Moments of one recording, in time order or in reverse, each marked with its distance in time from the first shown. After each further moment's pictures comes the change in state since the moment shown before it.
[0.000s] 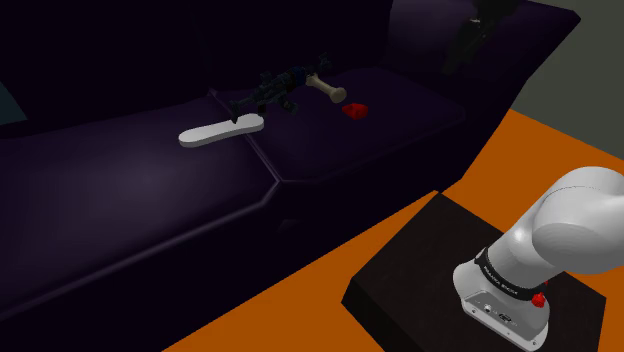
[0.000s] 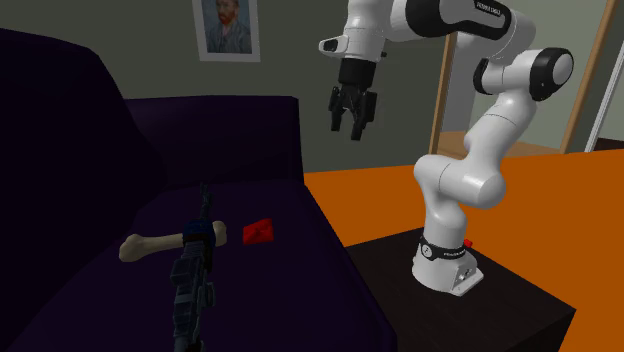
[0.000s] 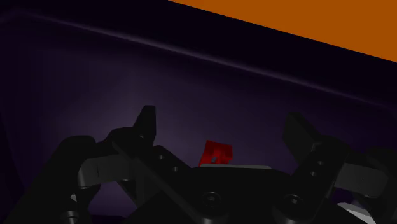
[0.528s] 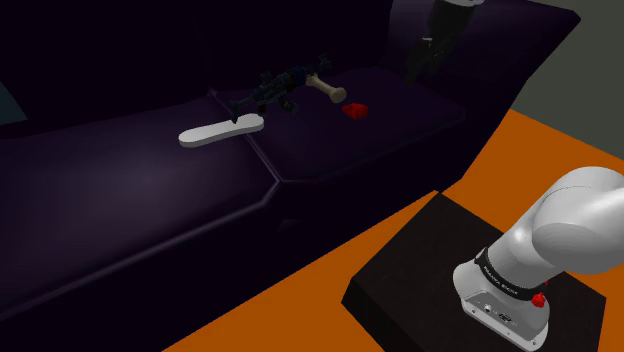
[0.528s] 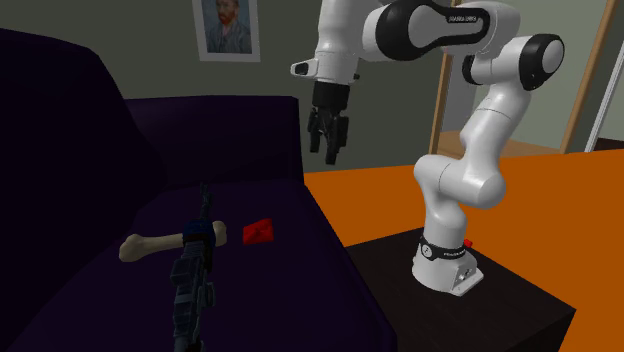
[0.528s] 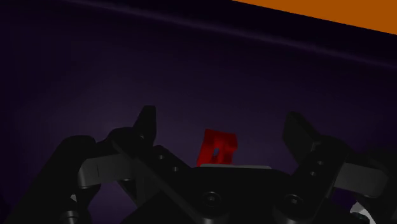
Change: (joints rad) arm -0.001 0.186 0.016 0.003 0.025 0.161 0.076
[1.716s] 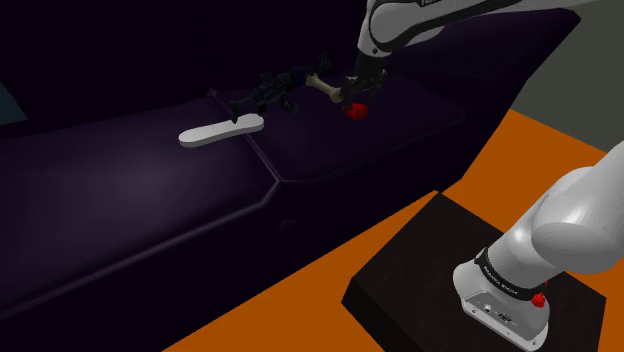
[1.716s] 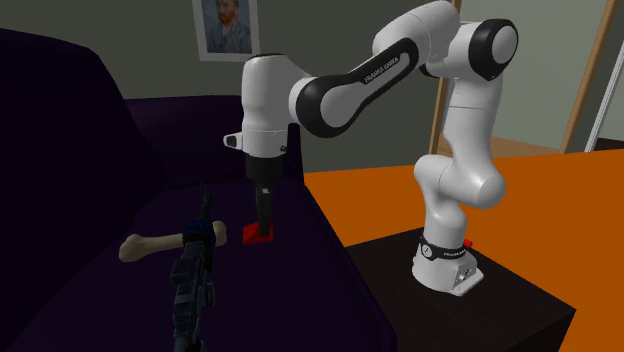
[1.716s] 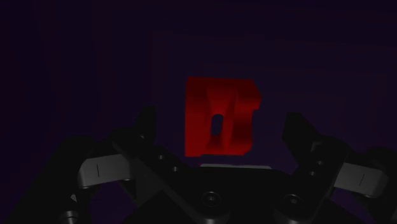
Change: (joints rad) arm -0.003 0.525 0.017 0.150 0.045 0.332 0.148
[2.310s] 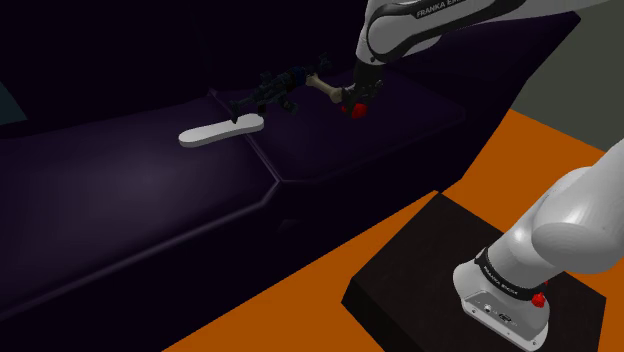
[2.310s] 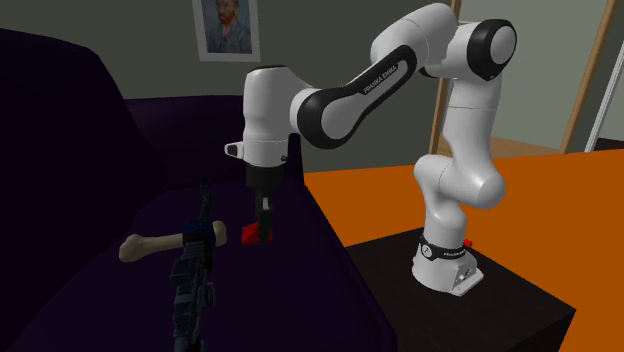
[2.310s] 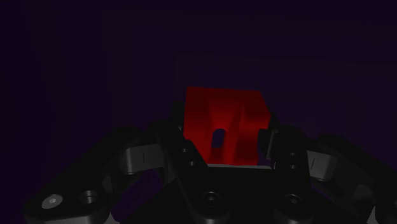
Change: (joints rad) arm 0.001 0.015 0.001 -0.036 0.002 0.064 -0.001
